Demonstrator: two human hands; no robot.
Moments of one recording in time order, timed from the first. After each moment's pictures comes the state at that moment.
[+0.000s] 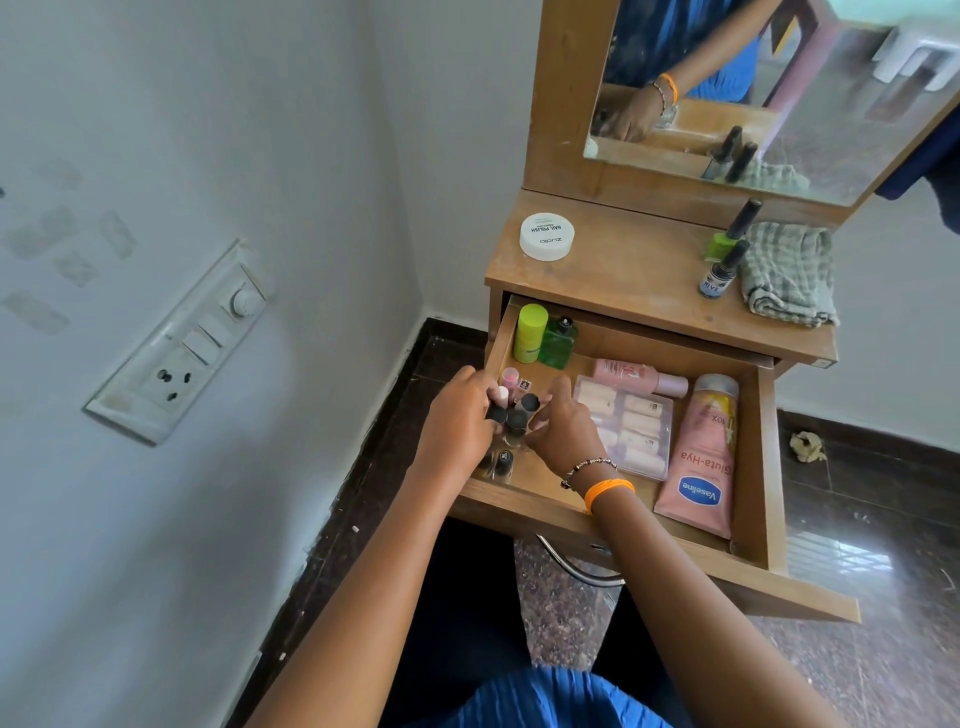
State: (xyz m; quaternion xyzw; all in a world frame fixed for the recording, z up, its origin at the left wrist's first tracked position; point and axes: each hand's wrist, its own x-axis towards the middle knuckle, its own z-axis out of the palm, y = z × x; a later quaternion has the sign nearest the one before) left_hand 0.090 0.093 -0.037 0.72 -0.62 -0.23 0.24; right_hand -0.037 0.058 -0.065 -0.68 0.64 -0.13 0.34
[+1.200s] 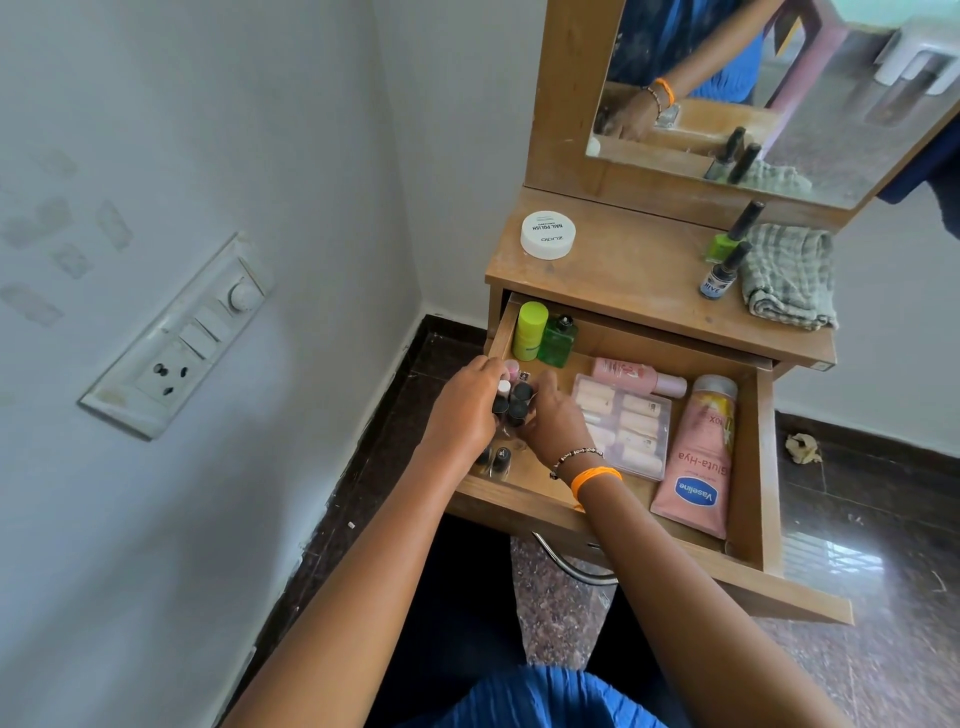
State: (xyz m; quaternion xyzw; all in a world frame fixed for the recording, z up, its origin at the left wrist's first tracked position) left_hand 0.087 0.078 -0.040 0.69 -0.67 -0.19 0.21; right_hand -0.030 0.051 -0.065 -0.73 0.61 -0.11 0.29
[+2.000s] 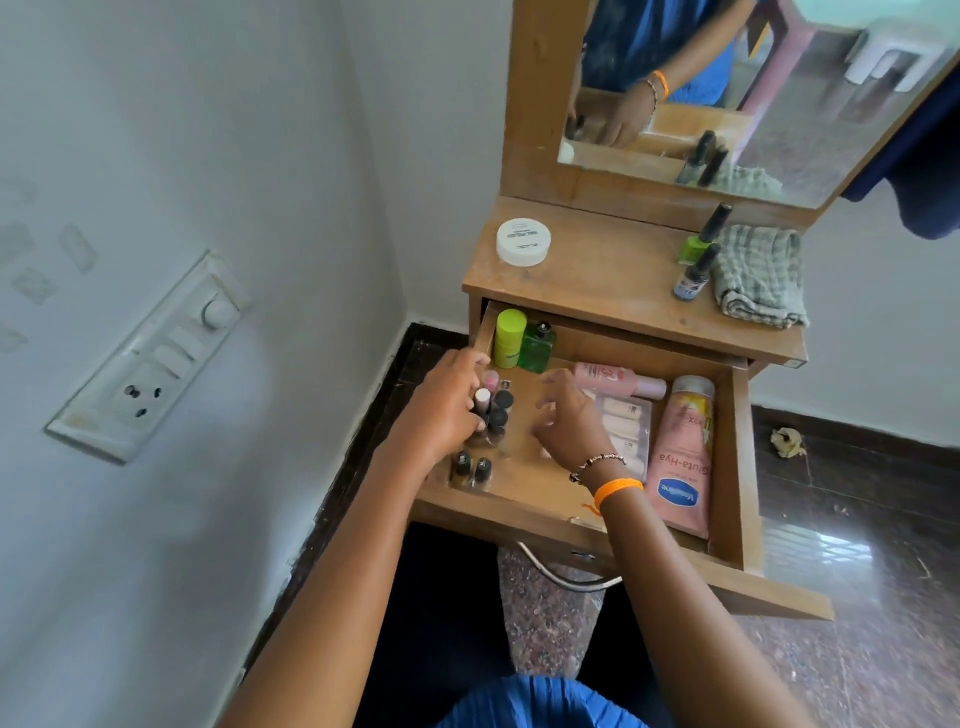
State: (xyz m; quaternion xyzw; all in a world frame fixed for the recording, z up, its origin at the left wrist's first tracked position) left_hand 0.093 0.073 -0.009 0.68 -0.62 -0.32 0.20; right_hand -0.063 0.046 -0.050 -0.69 0.61 -0.19 0.34
